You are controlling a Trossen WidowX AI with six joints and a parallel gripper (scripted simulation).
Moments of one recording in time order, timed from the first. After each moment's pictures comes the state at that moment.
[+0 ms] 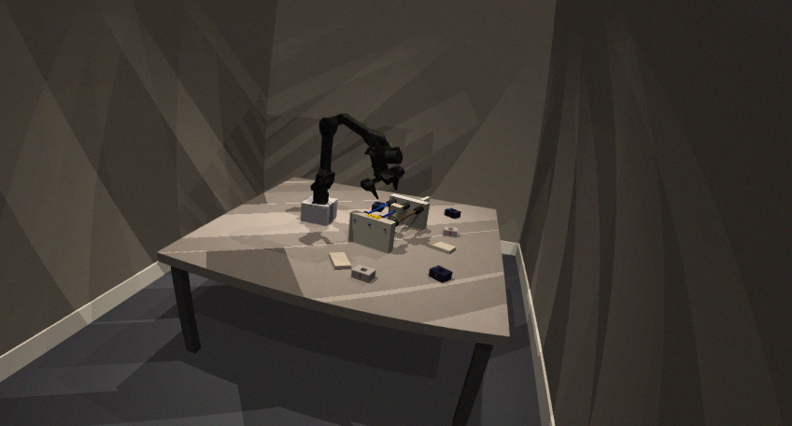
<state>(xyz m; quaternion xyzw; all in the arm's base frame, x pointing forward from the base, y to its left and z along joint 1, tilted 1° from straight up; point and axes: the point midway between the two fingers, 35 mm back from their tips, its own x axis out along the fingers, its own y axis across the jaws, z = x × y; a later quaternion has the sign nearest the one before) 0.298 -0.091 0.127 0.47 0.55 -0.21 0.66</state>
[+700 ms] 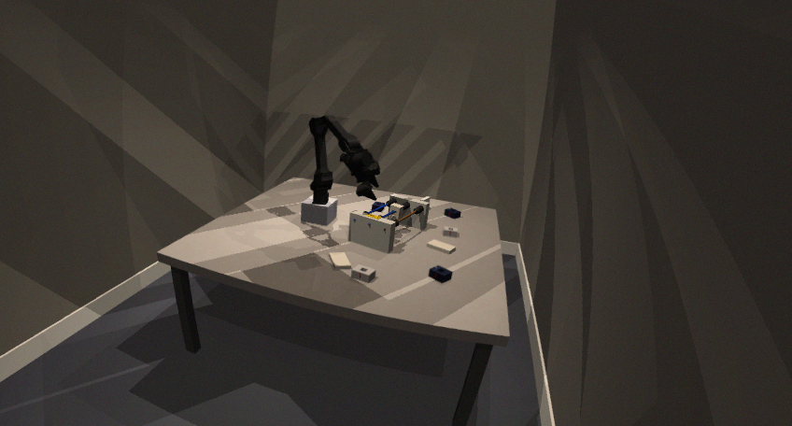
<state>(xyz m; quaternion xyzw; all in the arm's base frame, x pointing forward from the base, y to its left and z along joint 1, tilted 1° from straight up) 0.245 -0.116 0.128 0.15 0.44 0.07 0.88</state>
